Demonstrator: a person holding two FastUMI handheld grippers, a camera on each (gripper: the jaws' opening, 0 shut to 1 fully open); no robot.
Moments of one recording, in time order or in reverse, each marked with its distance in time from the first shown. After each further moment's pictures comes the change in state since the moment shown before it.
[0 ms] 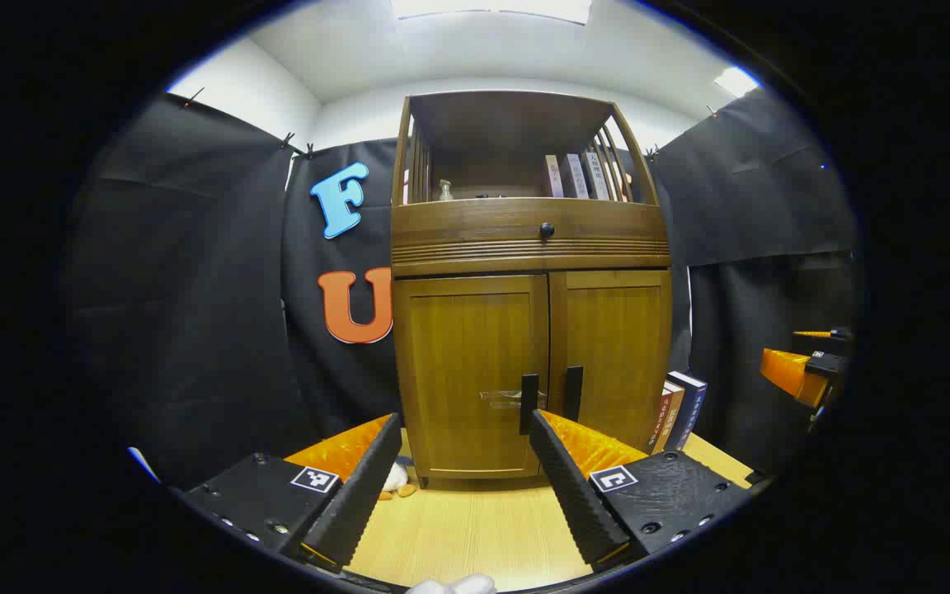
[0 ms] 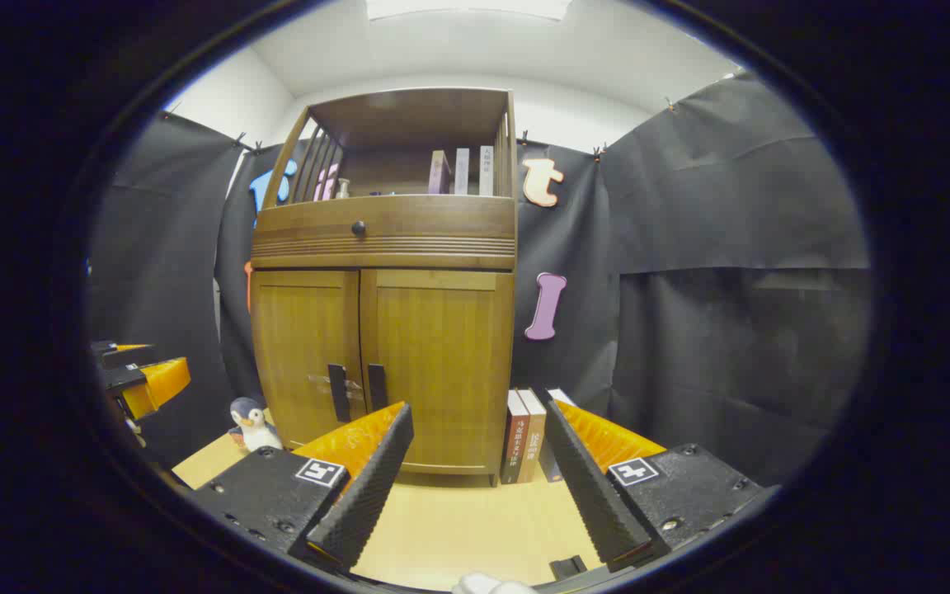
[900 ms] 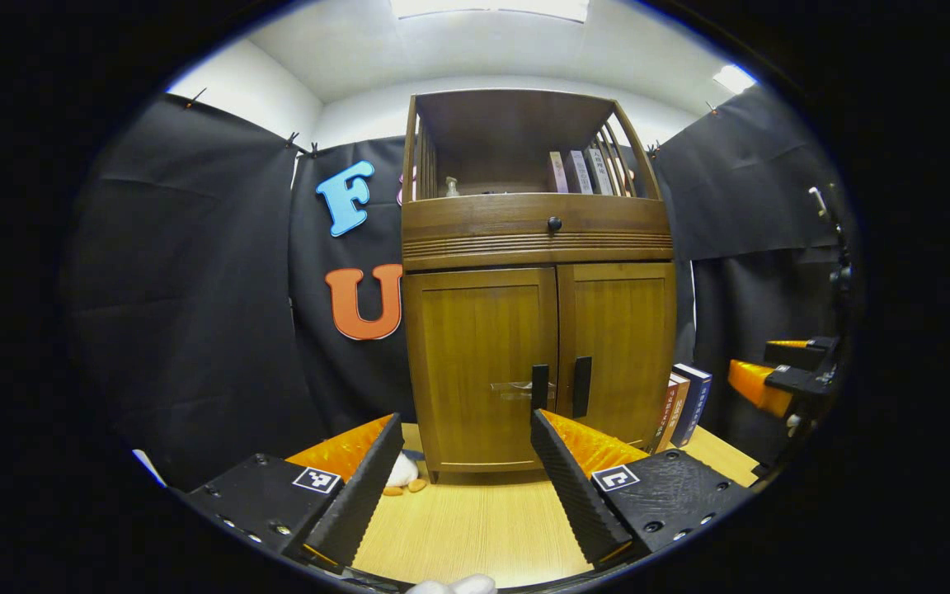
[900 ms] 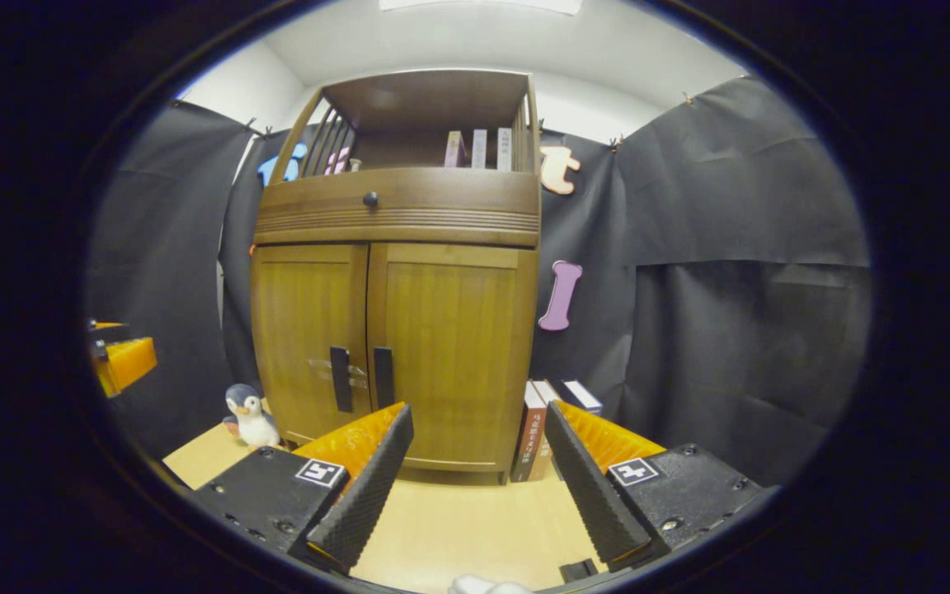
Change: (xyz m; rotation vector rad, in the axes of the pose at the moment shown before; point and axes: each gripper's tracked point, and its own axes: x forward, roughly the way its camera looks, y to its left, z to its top) left arm -0.015 0.017 -0.015 0.009 0.016 0.017; right arm 0.050 0.027 -0.038 -0.032 0.038 0.046
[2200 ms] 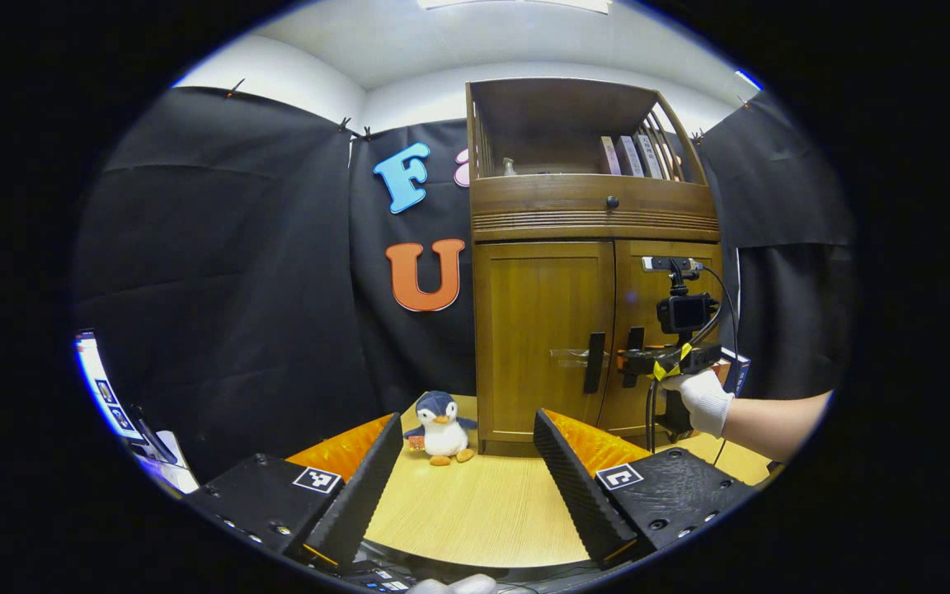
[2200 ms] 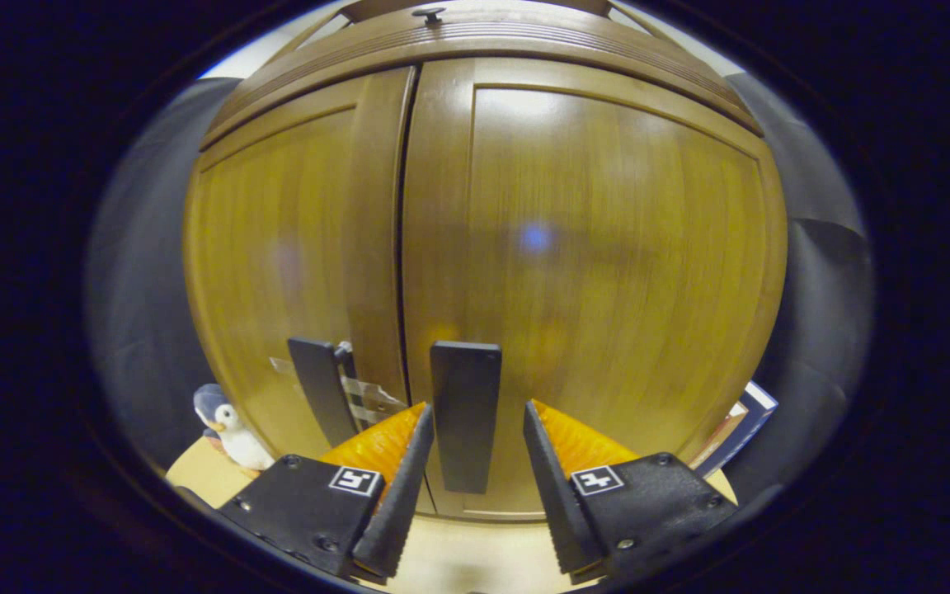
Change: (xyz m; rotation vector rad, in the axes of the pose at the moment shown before) left arm -0.046 0.064 -0.034 -0.029 0.077 0.179; right arm 0.269 0.136 -0.047 0.012 0.205 0.112
